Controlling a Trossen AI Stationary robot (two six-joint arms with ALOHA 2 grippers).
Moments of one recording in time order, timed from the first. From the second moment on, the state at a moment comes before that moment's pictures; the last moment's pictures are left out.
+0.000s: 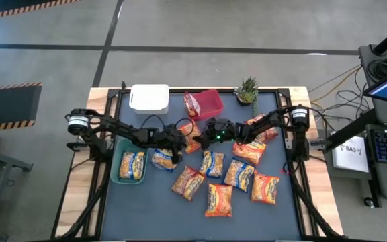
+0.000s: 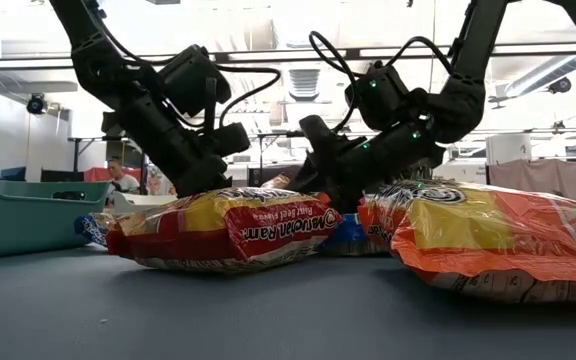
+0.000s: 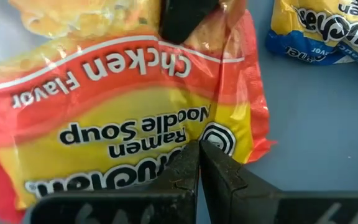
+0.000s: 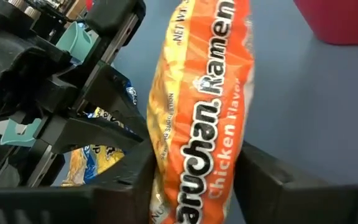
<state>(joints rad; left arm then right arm) 0.09 1.71 0.67 0.24 -0.12 -0.09 -0.20 1.94 0.77 0.77 -0.09 0.76</state>
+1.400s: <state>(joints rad) 0.08 0.73 0.60 -0.15 -0.31 0.19 -0.12 1.82 1.15 0.28 0.20 0.47</state>
